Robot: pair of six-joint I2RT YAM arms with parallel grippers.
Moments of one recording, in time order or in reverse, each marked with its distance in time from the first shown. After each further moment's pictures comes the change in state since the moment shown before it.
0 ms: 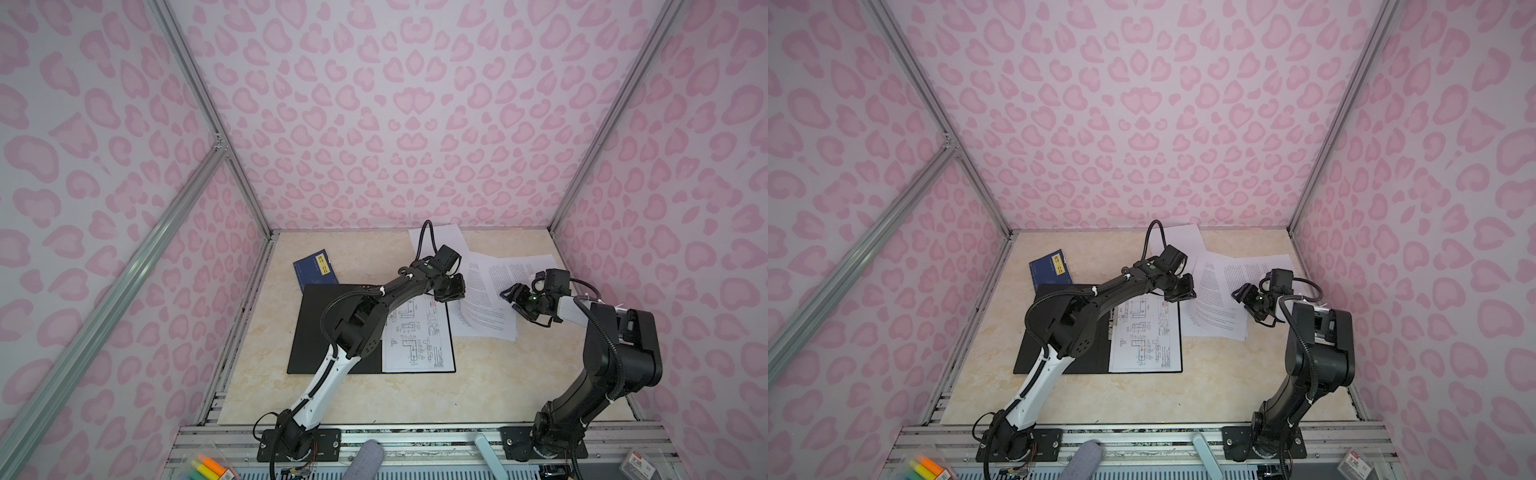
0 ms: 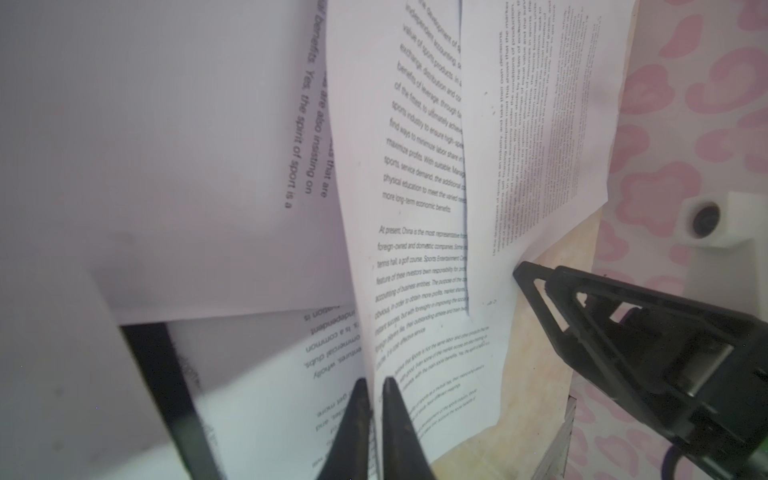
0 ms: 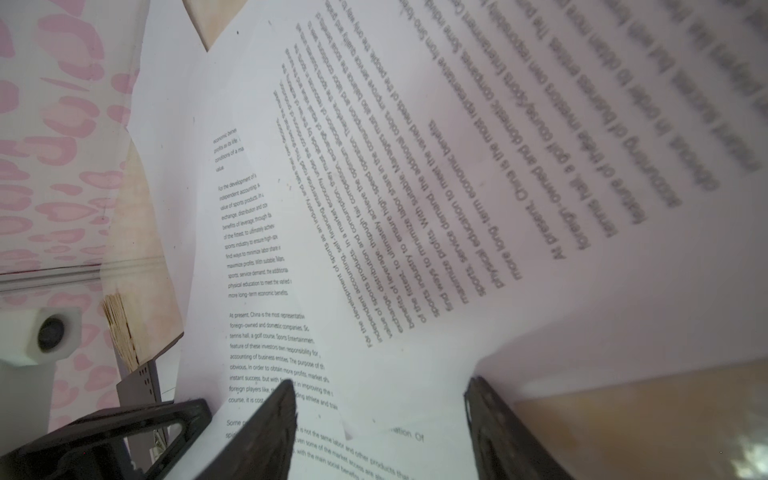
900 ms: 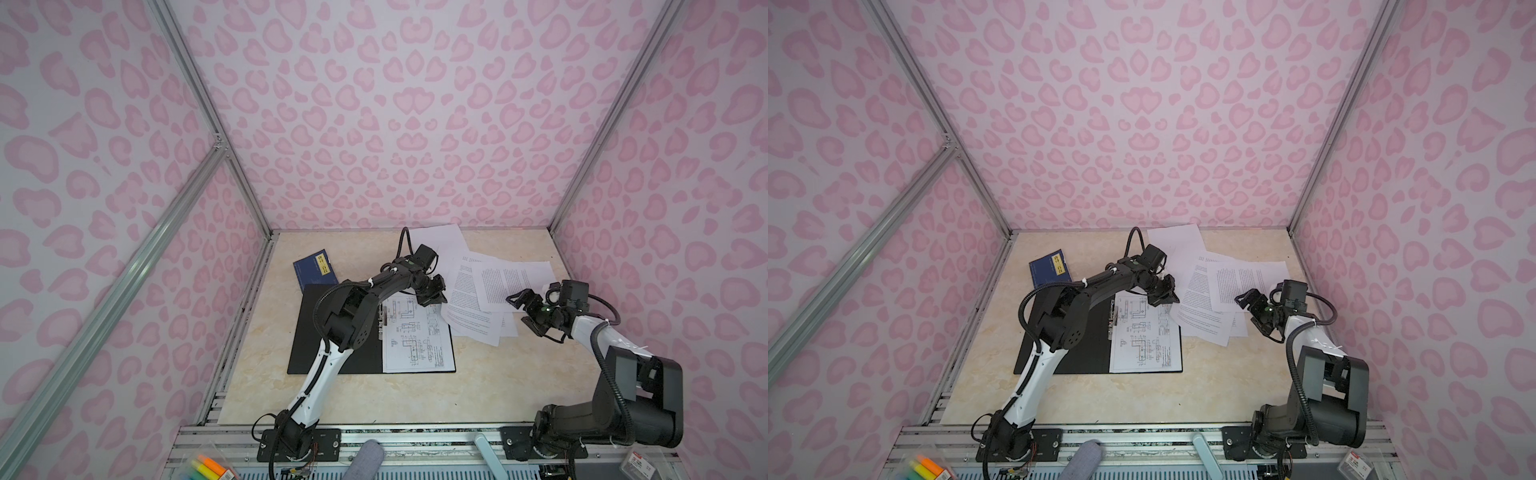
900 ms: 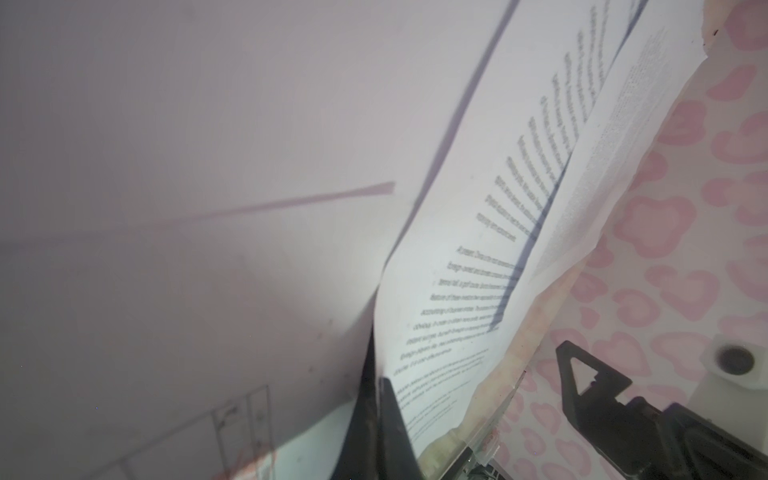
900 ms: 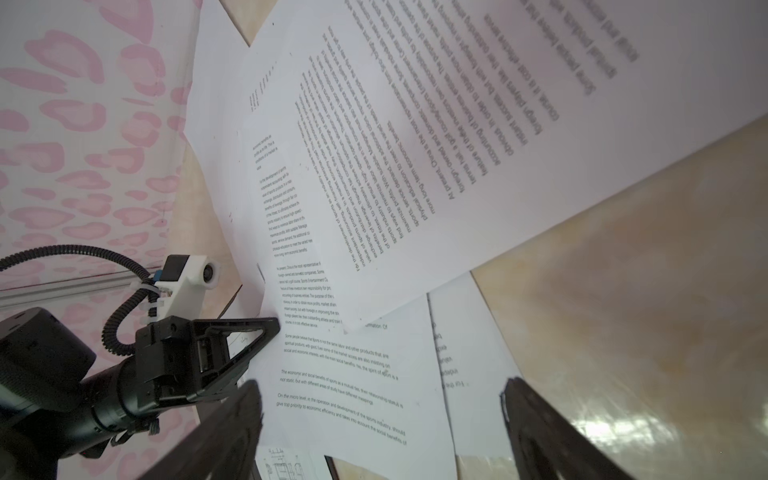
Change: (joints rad) left arm 0.109 -0.031 -0.126 -0.052 0.200 -0.086; right arm -0.061 -0.338 -0.167 -0.134 -0.088 0.082
